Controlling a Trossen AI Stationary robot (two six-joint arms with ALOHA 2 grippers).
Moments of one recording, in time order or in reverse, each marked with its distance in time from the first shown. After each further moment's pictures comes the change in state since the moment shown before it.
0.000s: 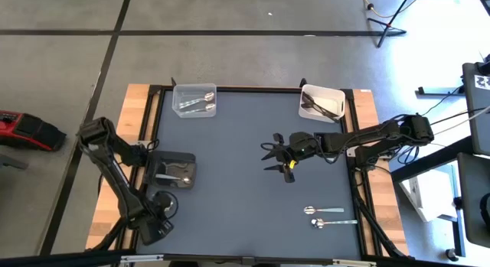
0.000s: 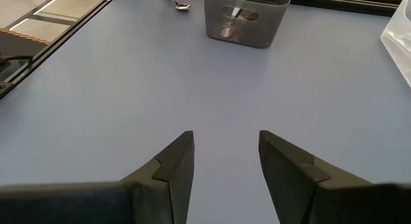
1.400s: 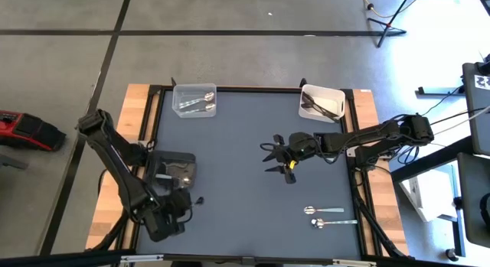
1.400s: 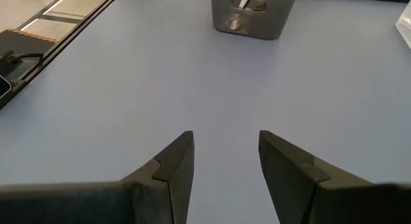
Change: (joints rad) left arm 0.158 -0.114 0.198 -0.050 -0.620 0.853; right arm 0.000 0.000 0.000 -0.027 -0.027 0.024
